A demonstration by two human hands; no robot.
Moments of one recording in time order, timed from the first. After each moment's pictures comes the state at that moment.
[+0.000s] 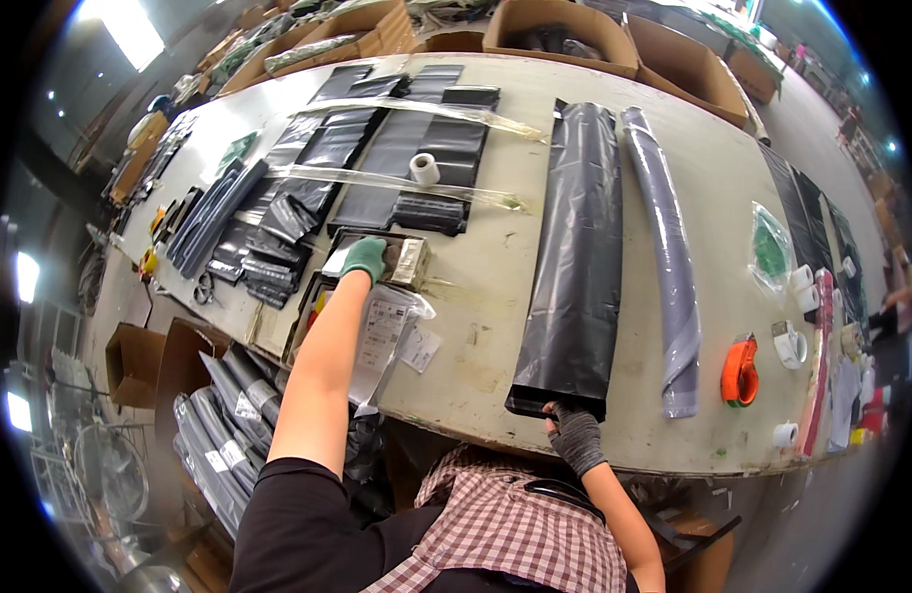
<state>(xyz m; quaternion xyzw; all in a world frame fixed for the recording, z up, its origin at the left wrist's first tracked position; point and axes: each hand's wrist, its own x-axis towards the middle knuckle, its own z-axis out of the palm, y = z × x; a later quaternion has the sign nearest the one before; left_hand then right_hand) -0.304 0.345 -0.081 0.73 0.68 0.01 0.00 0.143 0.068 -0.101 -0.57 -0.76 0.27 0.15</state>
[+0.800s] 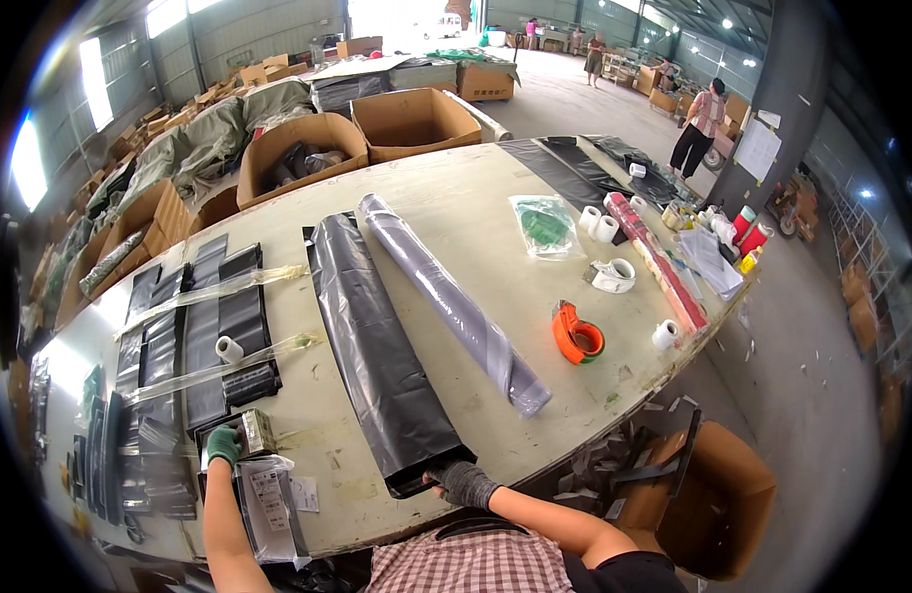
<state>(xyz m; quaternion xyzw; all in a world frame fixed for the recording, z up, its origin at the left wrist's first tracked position) -0.333 0.367 -0.106 0.82 0.58 -0.03 -0.01 0.146 0.064 -0.104 -0.58 -0.75 0.28 0.15</state>
